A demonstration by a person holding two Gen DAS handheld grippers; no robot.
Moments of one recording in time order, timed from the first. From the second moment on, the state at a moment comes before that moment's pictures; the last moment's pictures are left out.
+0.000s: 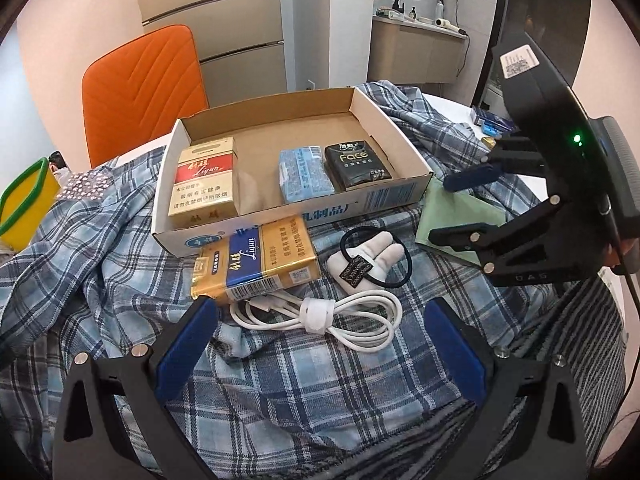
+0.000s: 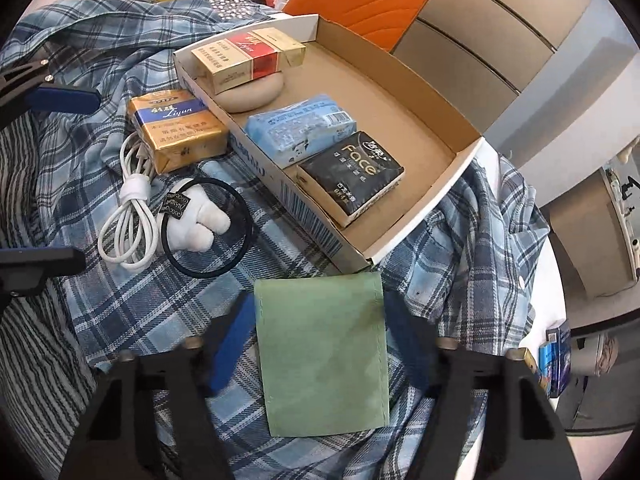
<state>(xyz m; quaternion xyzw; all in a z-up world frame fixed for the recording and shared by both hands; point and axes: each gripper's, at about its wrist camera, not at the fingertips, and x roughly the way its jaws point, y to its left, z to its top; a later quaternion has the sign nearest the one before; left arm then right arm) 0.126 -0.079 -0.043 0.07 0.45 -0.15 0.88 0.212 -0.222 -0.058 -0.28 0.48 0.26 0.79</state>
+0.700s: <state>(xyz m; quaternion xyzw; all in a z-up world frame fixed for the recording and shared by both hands) 0.126 -0.085 -0.042 0.09 0.44 -0.15 0.88 0.224 -0.219 -0.071 -0.30 0.48 0.27 0.78</state>
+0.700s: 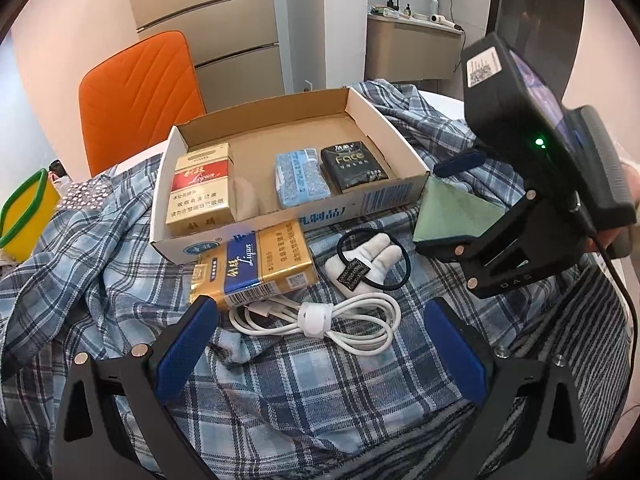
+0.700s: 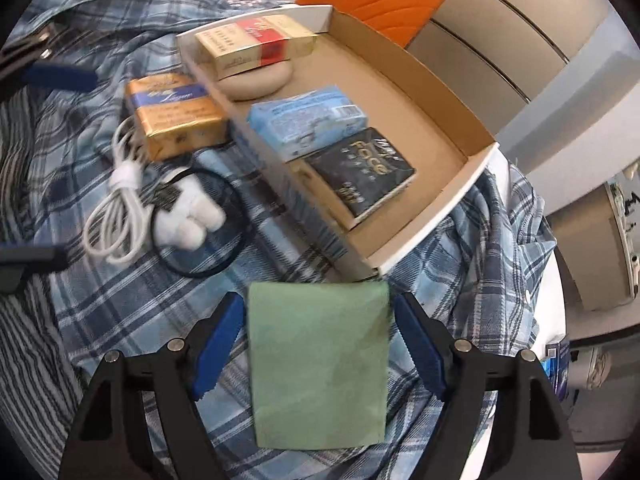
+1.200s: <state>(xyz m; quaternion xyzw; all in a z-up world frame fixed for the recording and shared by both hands) 0.119 -0.070 -0.020 0.08 0.41 -0.13 0.90 0.200 -0.238 -0.013 -0.23 0.41 0.23 0.85</state>
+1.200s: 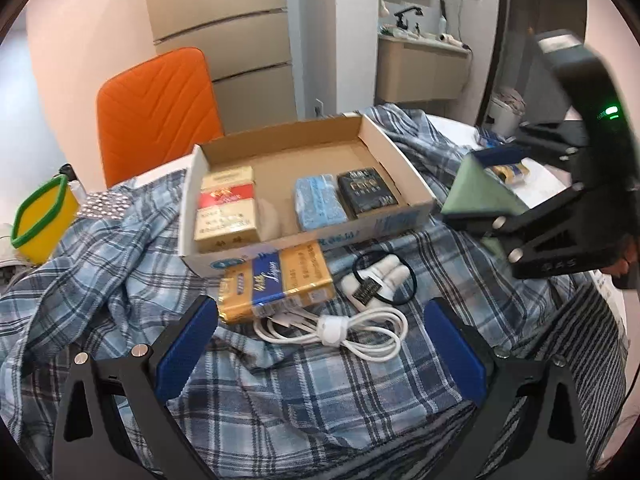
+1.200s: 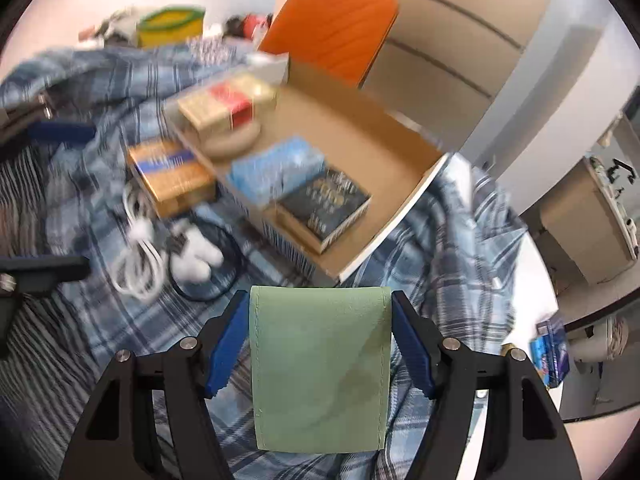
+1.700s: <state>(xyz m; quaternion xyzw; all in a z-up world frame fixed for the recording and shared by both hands) 0.134 -0.042 -0.017 0.02 0.36 -0.08 0.93 0.135 -0.266 0.062 0.03 0.28 0.00 0.96</state>
